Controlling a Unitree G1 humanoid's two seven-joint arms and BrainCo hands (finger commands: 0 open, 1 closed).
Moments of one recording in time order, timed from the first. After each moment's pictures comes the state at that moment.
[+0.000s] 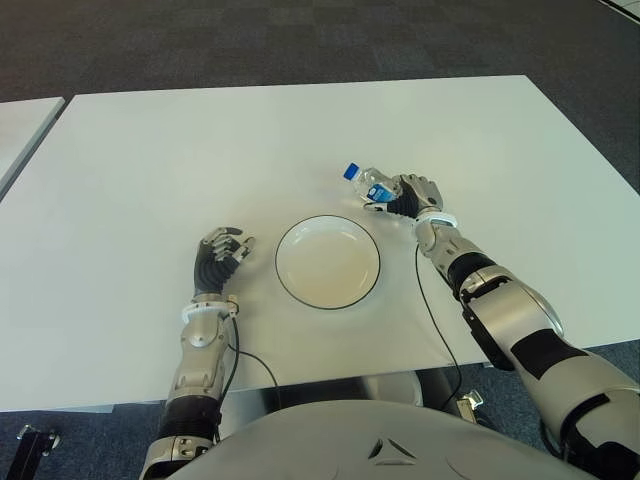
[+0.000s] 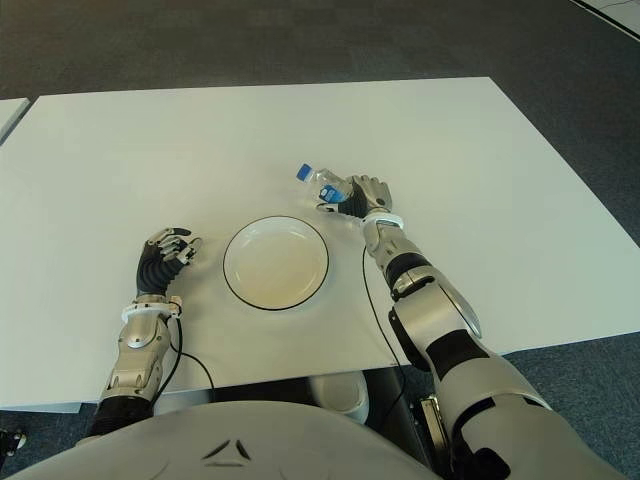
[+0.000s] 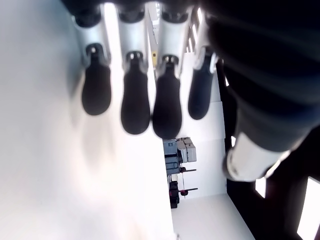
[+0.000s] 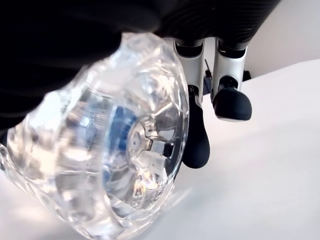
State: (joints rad) left arm 0.17 0.05 0.10 0.28 0.05 -0.32 0.12; right arm -0.76 -0.24 0.48 1.30 -0.66 -0.22 -0.51
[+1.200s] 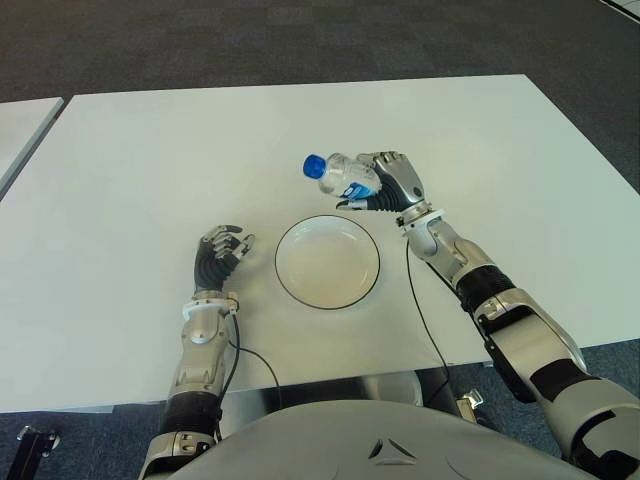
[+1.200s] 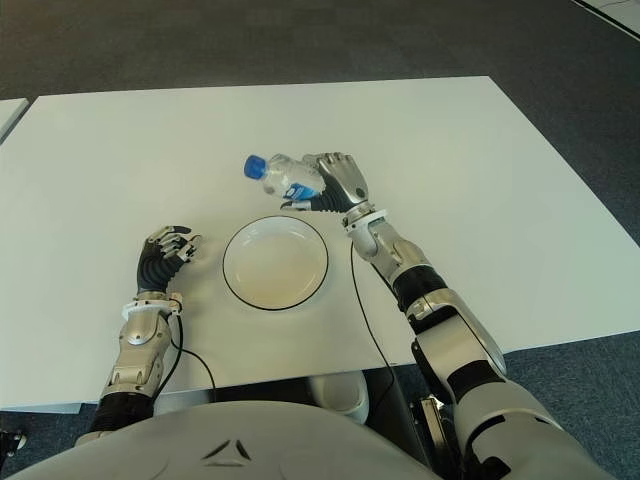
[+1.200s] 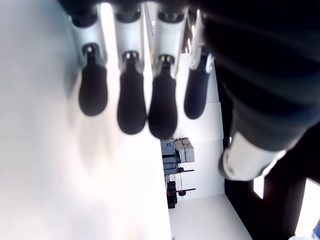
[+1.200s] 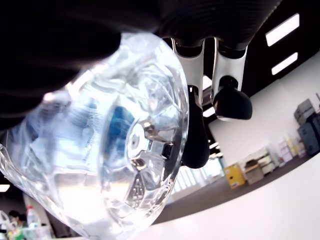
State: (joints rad) left arm 0.15 0.05 0.10 0.29 0.04 -0.32 0.12; right arm -0.58 -0.35 0.50 0.77 -0.75 -0.56 -0.58
